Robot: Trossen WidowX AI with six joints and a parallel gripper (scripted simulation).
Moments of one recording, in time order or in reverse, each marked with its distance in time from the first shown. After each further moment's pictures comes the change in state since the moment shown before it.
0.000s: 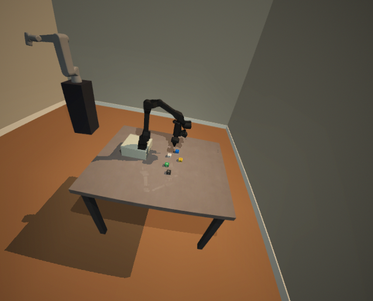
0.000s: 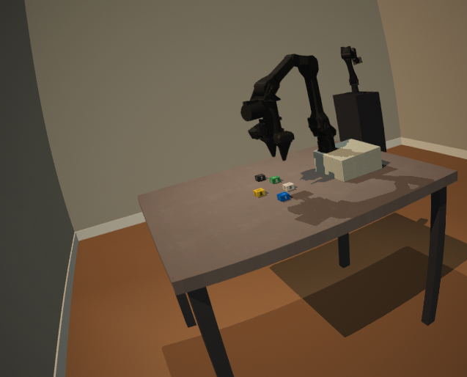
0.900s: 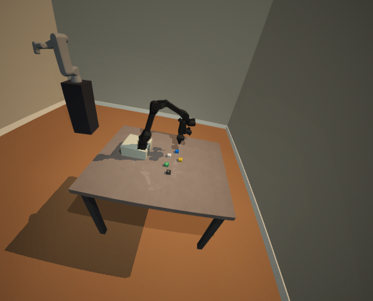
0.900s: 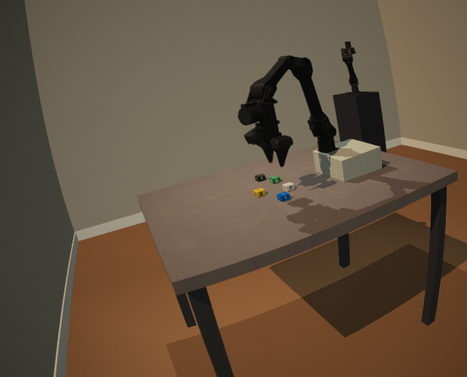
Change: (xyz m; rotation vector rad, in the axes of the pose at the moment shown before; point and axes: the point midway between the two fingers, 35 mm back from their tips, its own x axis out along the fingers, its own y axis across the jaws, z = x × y) arm 0.001 0.056 0.037 -0.024 -0.008 0.007
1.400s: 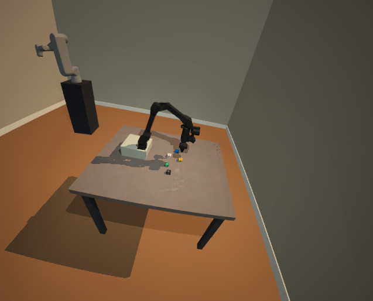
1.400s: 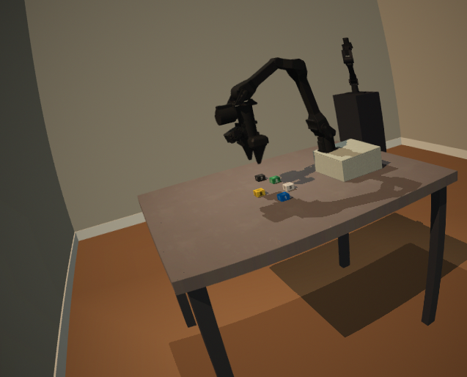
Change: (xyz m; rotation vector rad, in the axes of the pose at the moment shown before) arm -0.001 -0.112 0.031 0.023 -0.004 -0.017
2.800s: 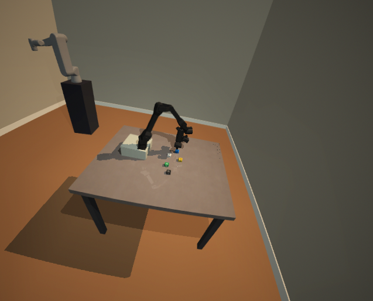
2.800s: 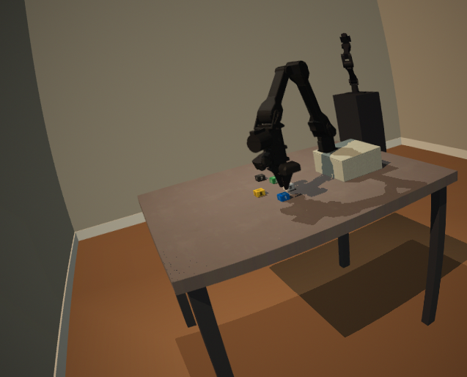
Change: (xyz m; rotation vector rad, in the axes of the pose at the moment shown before) arm 0.081 0.120 -0.043 -0.012 0.028 0.010
